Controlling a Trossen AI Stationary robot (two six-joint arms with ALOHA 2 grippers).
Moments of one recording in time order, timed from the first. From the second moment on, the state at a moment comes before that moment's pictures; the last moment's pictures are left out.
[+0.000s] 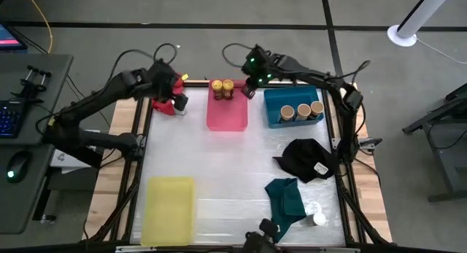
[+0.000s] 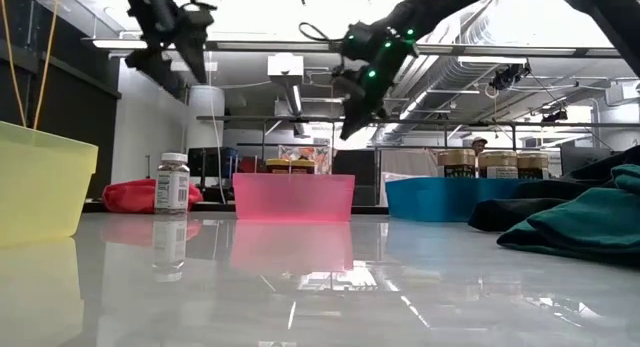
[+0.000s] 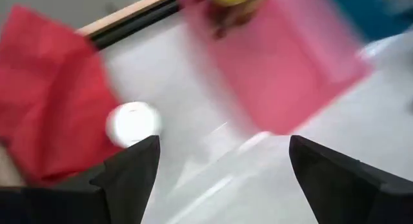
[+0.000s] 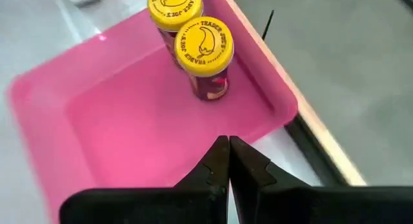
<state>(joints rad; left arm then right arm) 0.64 1.17 1.19 -1.07 -0.06 -0.37 -0.59 1.96 1.75 -0.75 -0.08 -0.06</state>
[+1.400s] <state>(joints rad) 0.87 1.46 0.96 -0.82 -0.02 -0.49 -0.52 1.91 1.75 -0.88 -0.18 -0.02</state>
